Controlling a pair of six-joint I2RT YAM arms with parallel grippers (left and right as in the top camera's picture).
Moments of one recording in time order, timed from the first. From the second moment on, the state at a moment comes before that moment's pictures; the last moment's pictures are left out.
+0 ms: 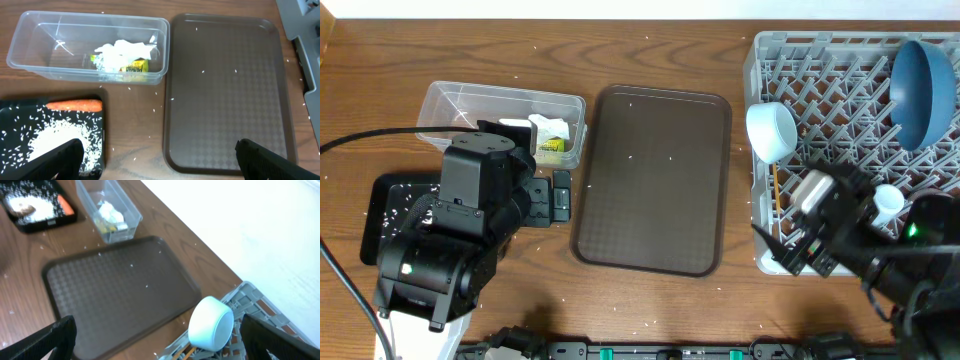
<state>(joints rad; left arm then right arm) -0.27 1.02 1.34 -1.18 -0.09 -0.17 0.17 0.71 1.09 -0.89 -0.48 -0.59</state>
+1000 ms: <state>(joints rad) -0.27 1.02 1.34 -1.18 -0.09 -0.17 0.17 0.01 0.10 -0.27 -0.54 -0.51</state>
